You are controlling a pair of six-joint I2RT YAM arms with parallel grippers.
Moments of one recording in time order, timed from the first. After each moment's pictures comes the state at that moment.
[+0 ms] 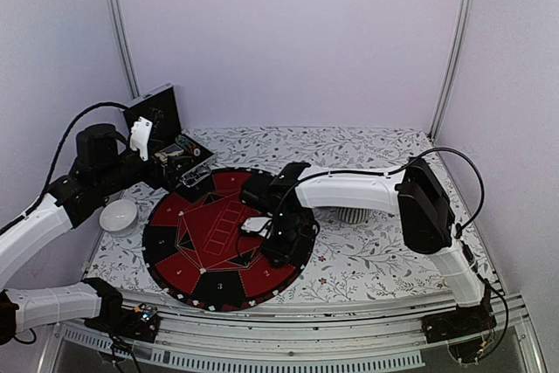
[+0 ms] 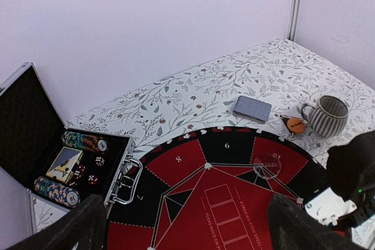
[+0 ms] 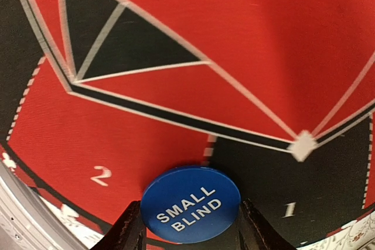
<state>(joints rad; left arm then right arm) -0.41 0.89 0.75 -0.15 0.09 0.10 1.09 2.35 1.99 -1.10 -0.08 -0.11</state>
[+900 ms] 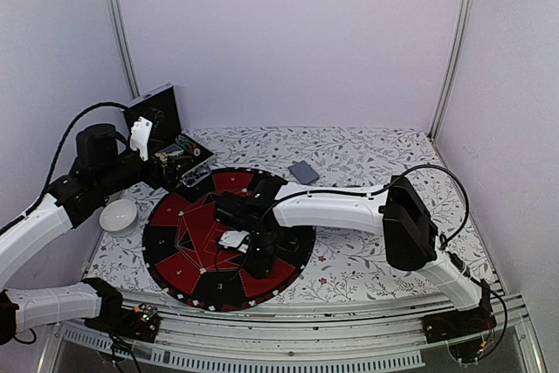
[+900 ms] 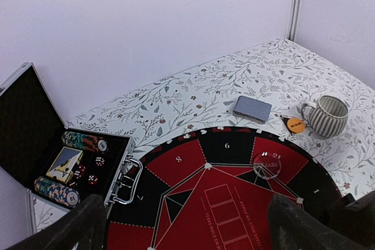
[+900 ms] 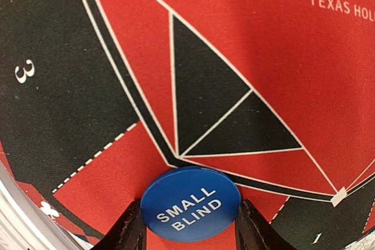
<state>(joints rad) -0.41 0.89 0.75 -0.15 0.09 0.10 1.21 2.47 2.18 -1.14 -0.01 -0.09</state>
